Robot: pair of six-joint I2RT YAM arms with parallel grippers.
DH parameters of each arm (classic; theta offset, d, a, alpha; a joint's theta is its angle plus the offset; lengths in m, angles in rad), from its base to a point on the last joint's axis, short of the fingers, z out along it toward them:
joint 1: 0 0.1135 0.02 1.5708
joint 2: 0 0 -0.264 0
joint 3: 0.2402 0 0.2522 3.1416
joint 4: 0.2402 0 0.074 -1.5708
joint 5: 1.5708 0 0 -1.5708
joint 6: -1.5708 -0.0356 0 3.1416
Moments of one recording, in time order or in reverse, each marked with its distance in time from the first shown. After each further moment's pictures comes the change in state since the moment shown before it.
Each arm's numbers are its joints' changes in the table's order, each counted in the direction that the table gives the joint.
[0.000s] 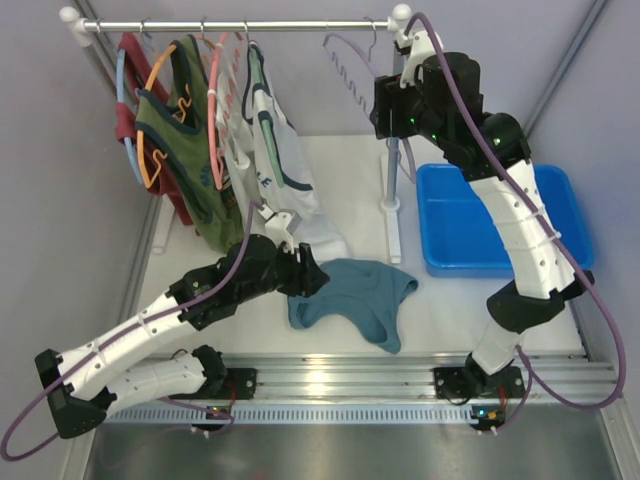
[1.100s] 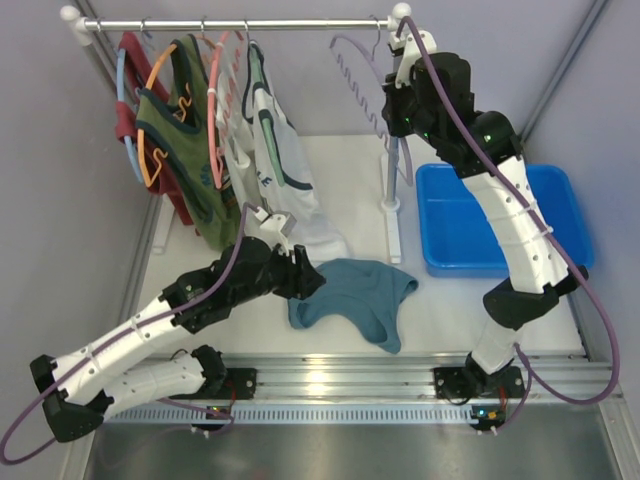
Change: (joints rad) left arm 0.000 0.038 -0.005 0.030 -0.001 -0.005; right arm 0.000 -0.032 0.000 -0.013 0.049 0.051
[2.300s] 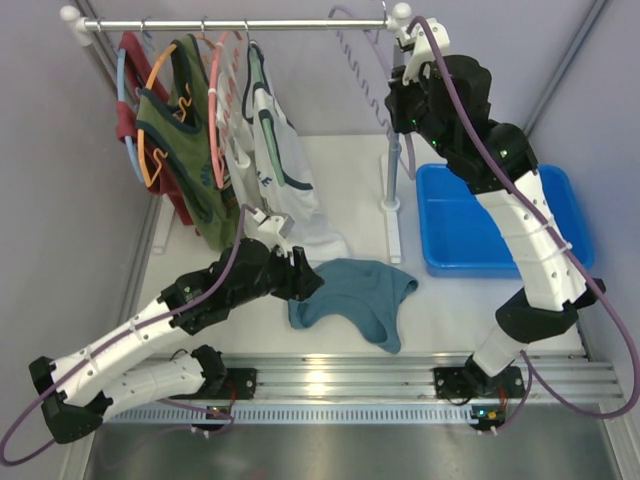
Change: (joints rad) left arm 0.000 0.015 -0.008 0.015 -0.012 0.008; right arm 0.063 0.095 -0.068 -0.125 0.074 0.054
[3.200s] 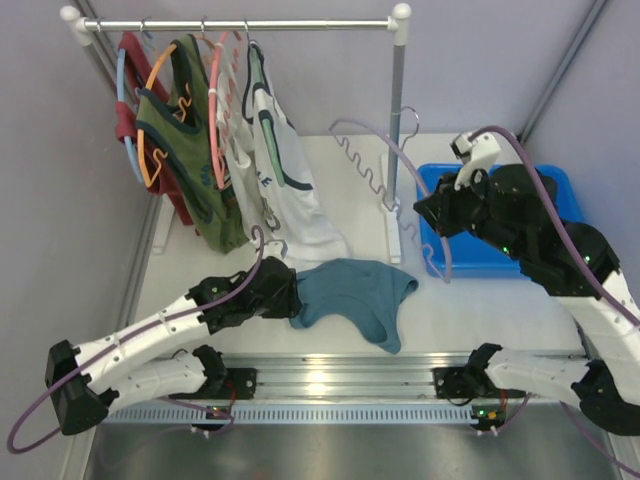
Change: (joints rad) left arm -0.002 -0.074 -0.146 0.197 -0.150 0.194; right arm 0.103 0.600 -0.677 0.084 -0.116 -0.230
